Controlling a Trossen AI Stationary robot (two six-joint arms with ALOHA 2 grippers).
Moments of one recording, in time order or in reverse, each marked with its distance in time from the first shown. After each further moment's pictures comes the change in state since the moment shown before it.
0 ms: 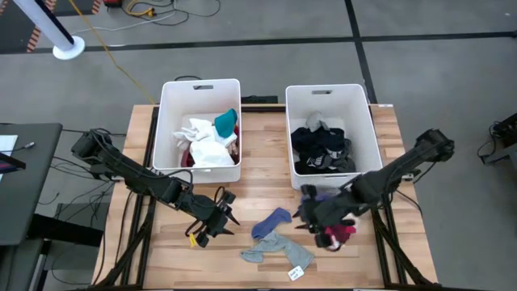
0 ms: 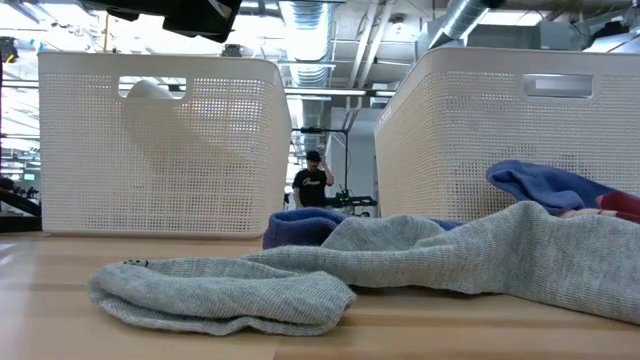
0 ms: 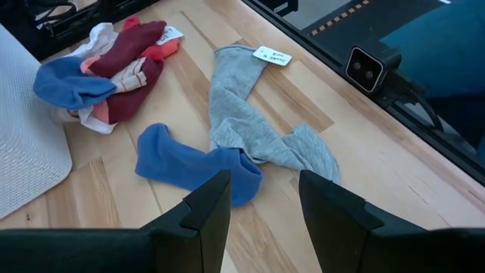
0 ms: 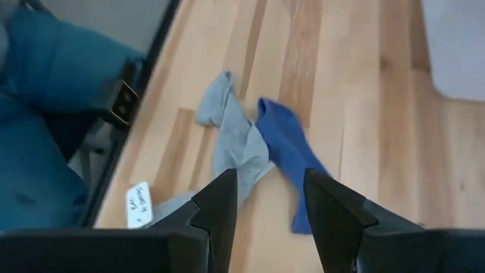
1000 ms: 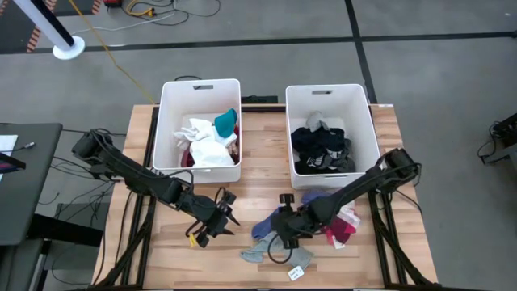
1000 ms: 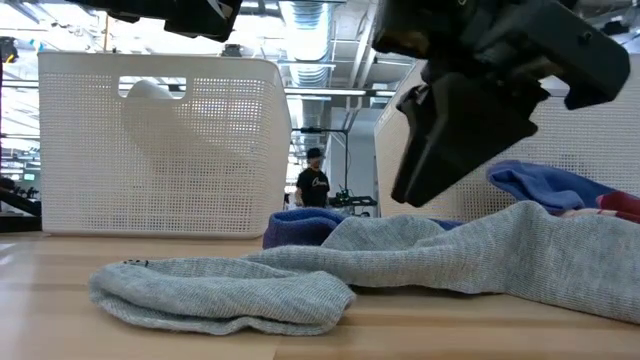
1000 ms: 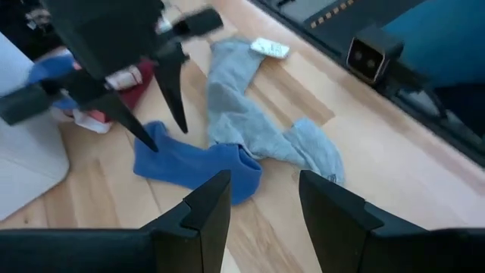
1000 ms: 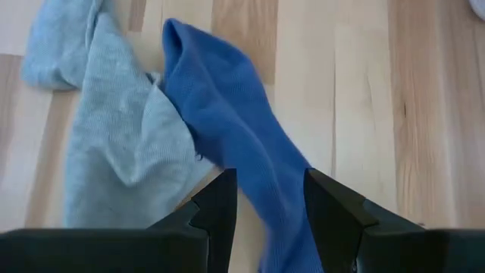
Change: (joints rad) left arm 0.000 0.019 0.000 0.005 0.000 0.026; right arm -0.062 0.432 0.000 0.188 0.127 0.000
